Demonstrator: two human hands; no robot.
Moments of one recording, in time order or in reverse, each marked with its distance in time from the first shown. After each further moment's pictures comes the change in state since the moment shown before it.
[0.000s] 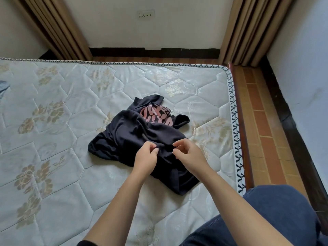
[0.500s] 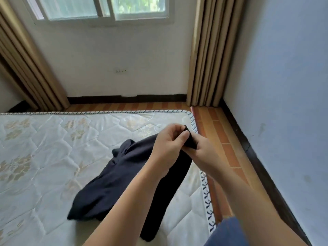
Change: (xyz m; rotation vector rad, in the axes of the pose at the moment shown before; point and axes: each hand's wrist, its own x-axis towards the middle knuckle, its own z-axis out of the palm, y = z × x) left_hand -0.056 0.242 -0.009 -0.597 -0.274 0.506; right_hand -0.028 -0.119 -0.146 -0.003 0.150 -0.408
